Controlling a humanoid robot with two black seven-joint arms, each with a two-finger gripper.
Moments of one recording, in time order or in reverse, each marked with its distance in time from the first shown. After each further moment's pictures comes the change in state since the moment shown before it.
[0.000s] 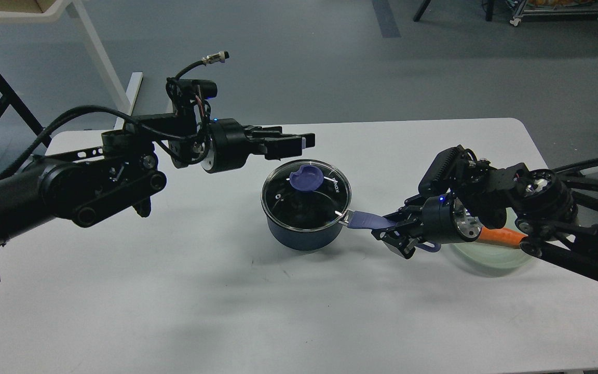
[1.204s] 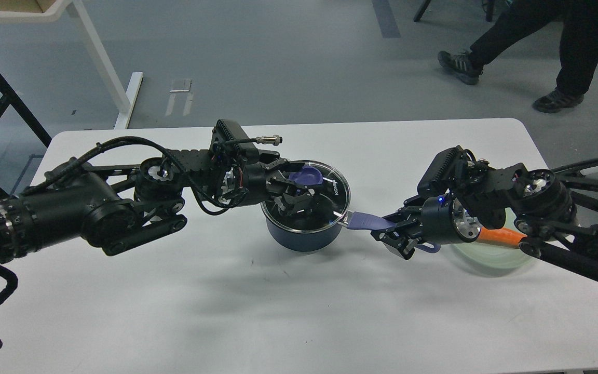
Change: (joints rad) left arm -0.022 -0.083 0.207 0.069 0.249 0.195 -0.002; right arm 0.005 0.003 0.000 0.000 0.001 0.001 0.000
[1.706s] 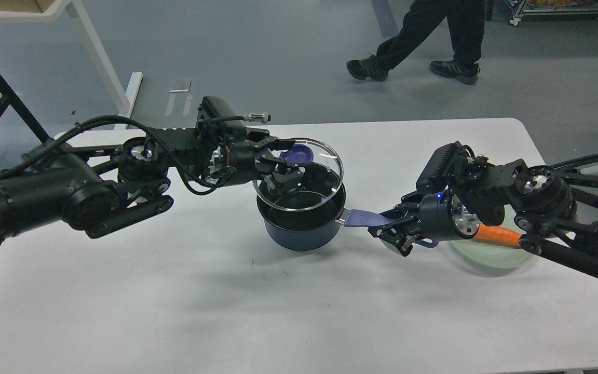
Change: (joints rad) left arm -0.076 0.119 -0.011 -0.033 -0.019 -0.002 -0.013; right arm 0.013 -0.003 0.000 0.011 0.004 -0.002 0.000
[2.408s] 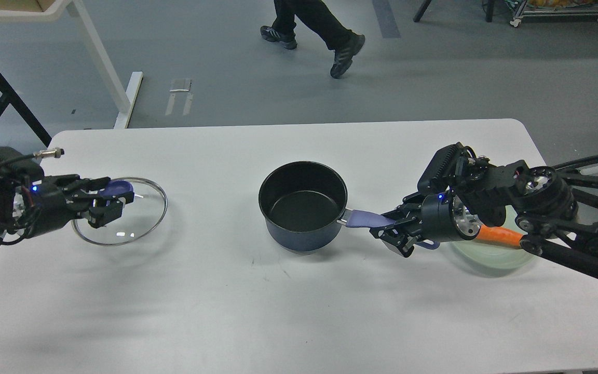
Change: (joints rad) left arm 0.335 0.522 0.017 -0.006 -0.102 0.126 -0.122; right arm -0.005 -0.002 -0.002 -0.001 -0.001 0.002 0.000
